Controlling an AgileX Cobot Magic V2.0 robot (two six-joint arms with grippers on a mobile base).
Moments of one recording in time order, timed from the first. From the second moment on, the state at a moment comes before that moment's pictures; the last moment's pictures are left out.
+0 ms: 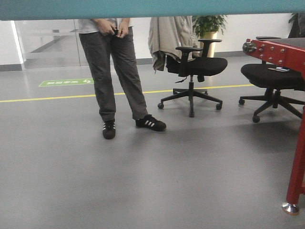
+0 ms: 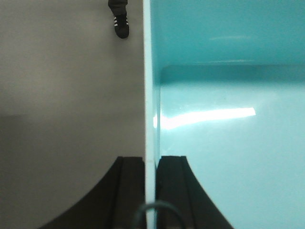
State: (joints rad) left arm -0.82 1.30 -1.38 0.79 1.10 -0.97; right arm 0.64 1.20 -1.29 -0.58 1.03 0.84
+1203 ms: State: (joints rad) left arm -0.82 1.30 -1.38 0.79 1.10 -0.97; right arm 0.64 1.20 -1.29 -0.58 1.03 0.84
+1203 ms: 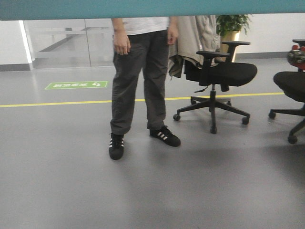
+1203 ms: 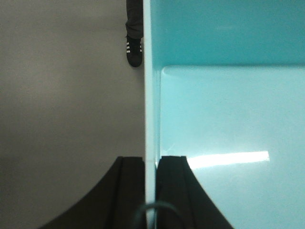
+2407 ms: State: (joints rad) left arm -0.82 1.30 -1.38 0.79 1.10 -0.97; right arm 0.64 1.20 -1.29 -0.58 1.03 0.84
